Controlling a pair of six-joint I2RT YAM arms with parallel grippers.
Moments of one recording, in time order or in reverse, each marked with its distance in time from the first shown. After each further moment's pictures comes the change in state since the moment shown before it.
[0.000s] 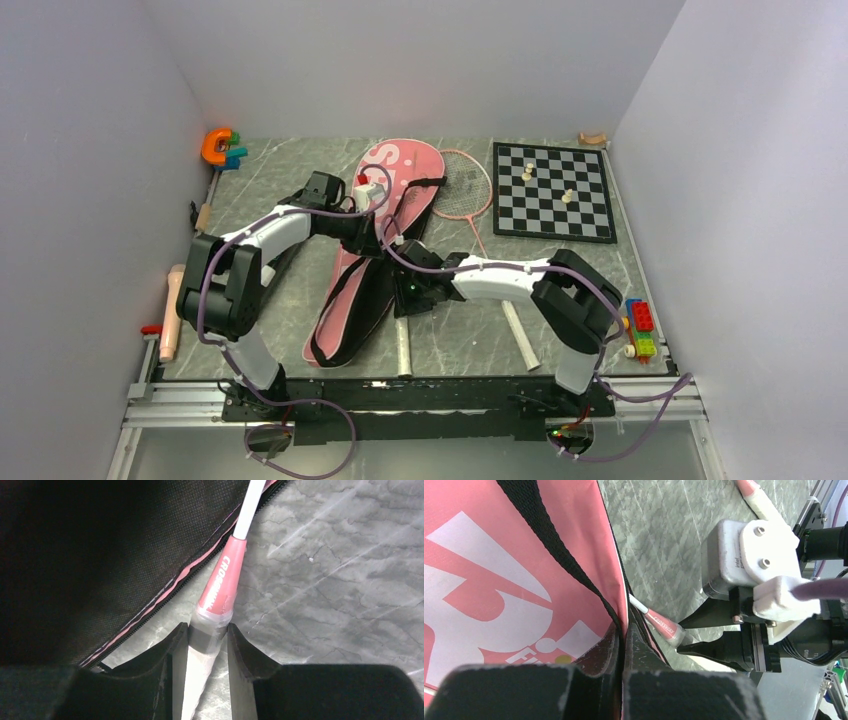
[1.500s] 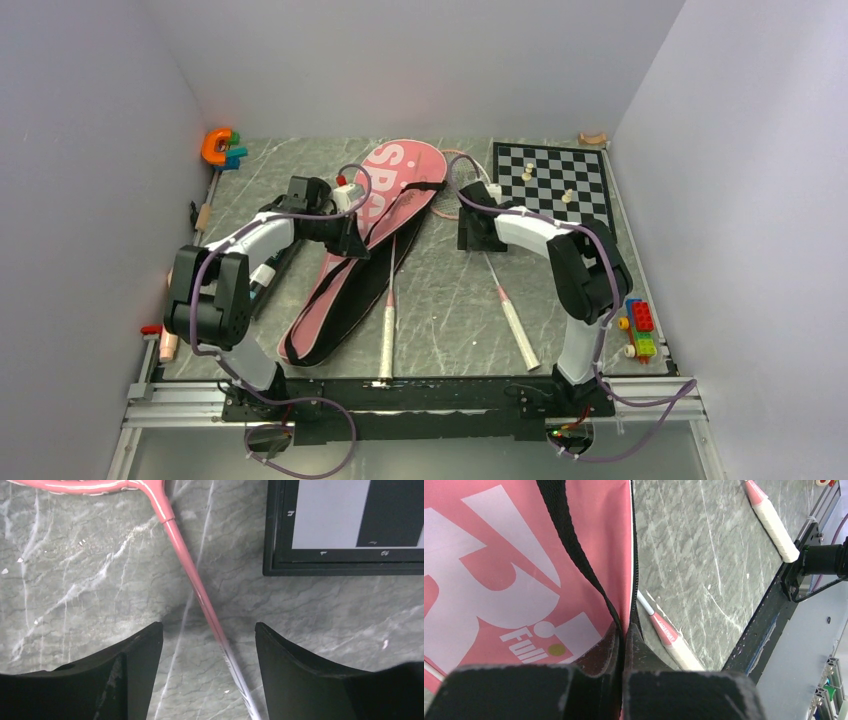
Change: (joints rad) left arm 0.092 -0.068 -0.082 0.022 0.005 -0.021; right arm -0.493 0.085 0.124 -0.125 0.341 -0.198
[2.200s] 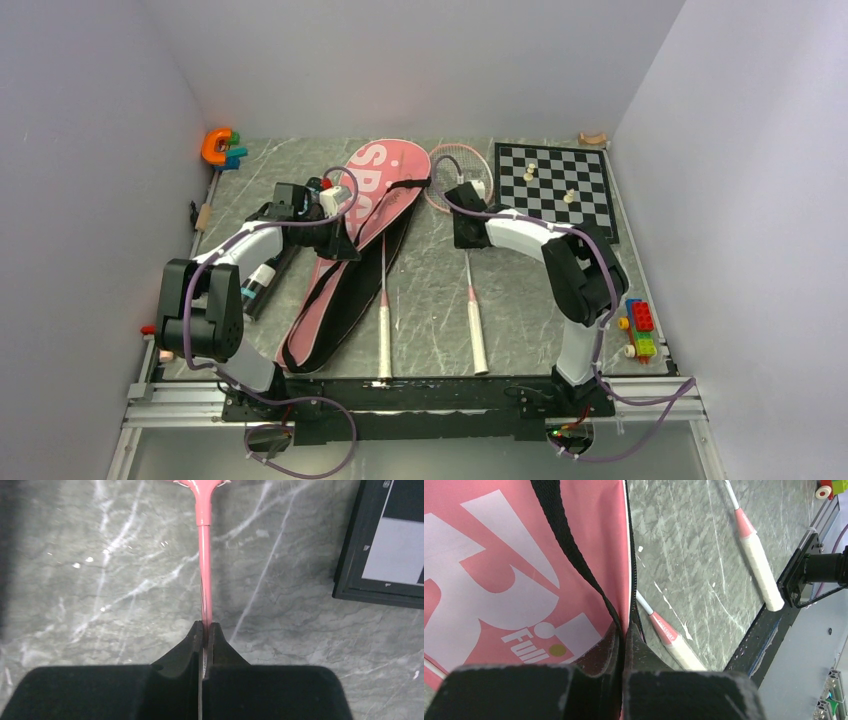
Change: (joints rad) left arm 0.067 -0.084 -0.092 0.038 0.006 -0.007; right arm 0.061 0.005 0.002 0.107 -0.015 -0.071
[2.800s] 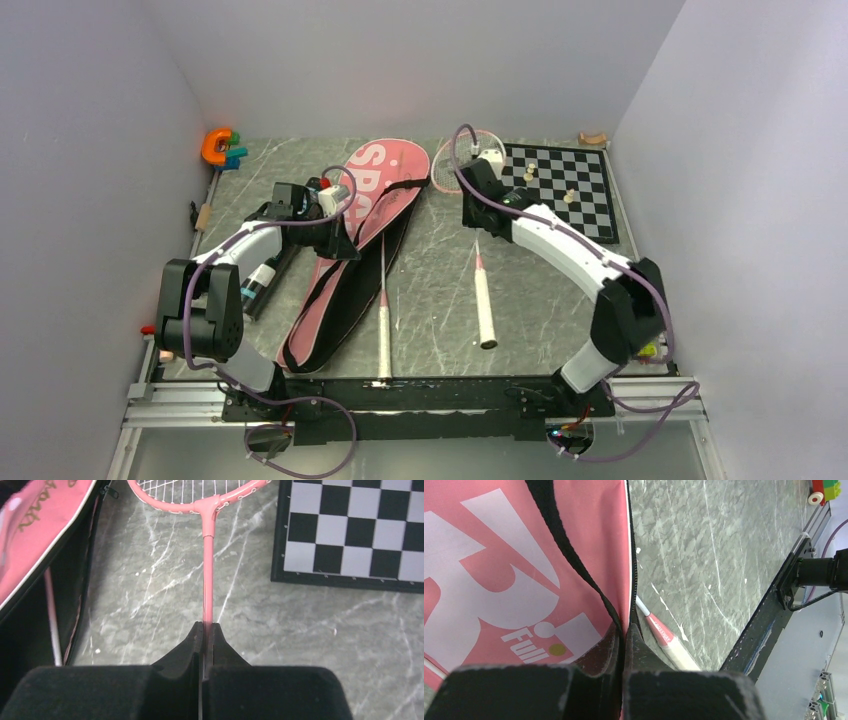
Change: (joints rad) left arm 0.007 0.000 0.001 0.002 0.011 -0.022; right arm 0.051 -0.240 0.132 -0.206 0.125 0.013
